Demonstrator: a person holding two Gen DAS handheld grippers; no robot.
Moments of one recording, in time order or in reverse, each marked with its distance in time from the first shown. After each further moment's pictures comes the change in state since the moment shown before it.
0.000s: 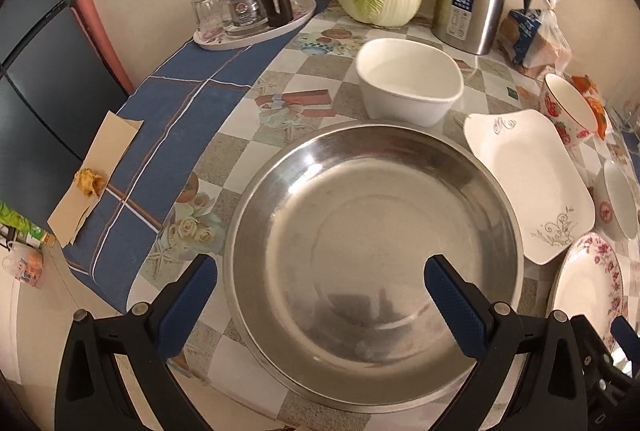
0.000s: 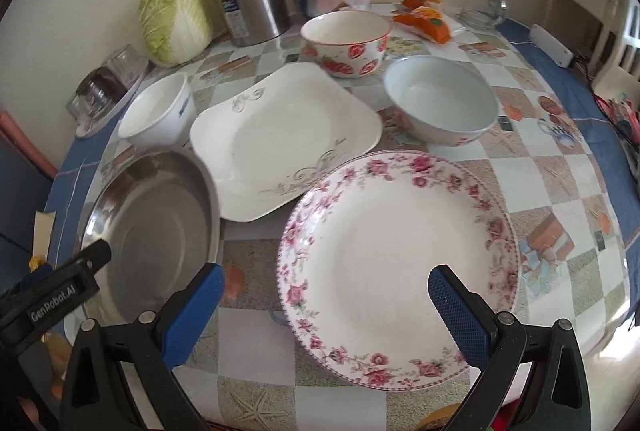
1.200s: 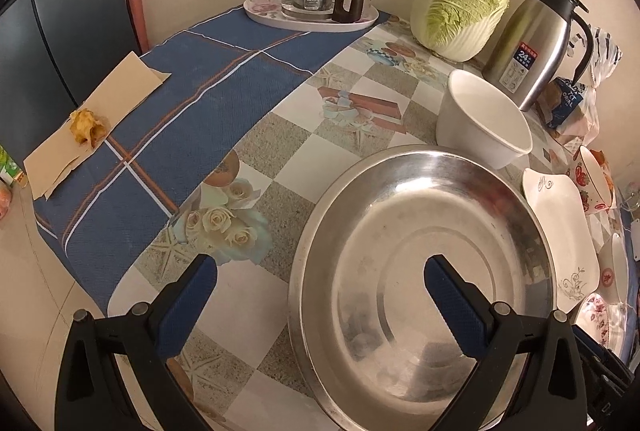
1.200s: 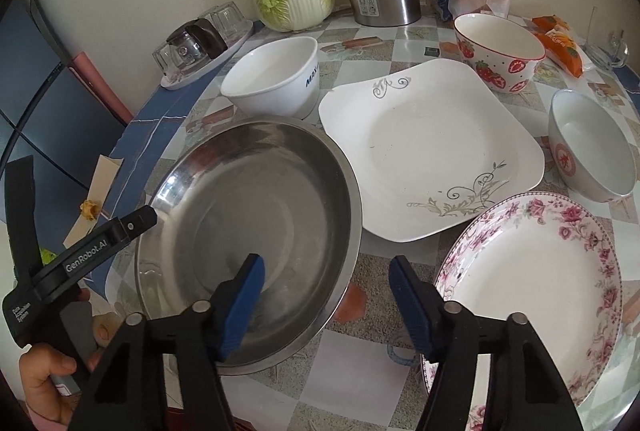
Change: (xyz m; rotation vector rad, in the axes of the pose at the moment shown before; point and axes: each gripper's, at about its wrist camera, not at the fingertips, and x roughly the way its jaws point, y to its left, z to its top) left arm 0.038 0.067 -0.010 -0.199 -0.002 -0.087; right arm 0.031 0.064 0.011 -0.197 0.041 0.273
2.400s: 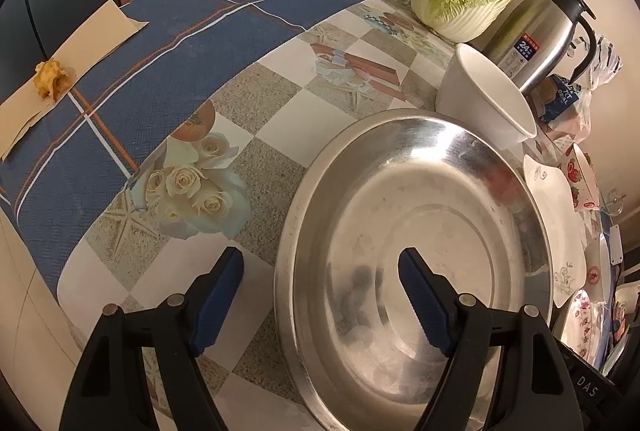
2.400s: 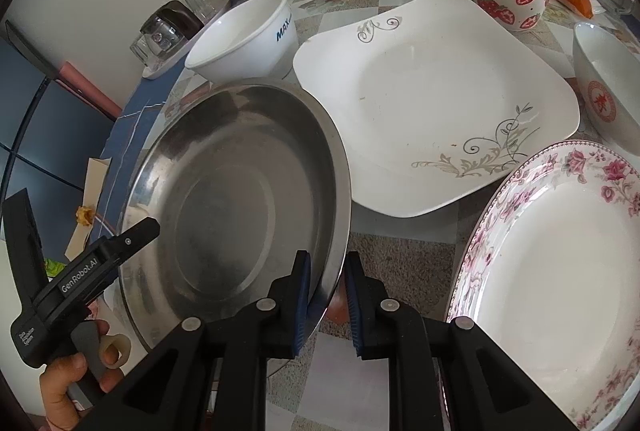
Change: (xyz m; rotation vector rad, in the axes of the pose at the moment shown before) left arm 0.029 0.014 -0.014 -0.067 0.088 -0.112; right arm 0.041 -0.020 -0.002 0.094 0.108 0.049
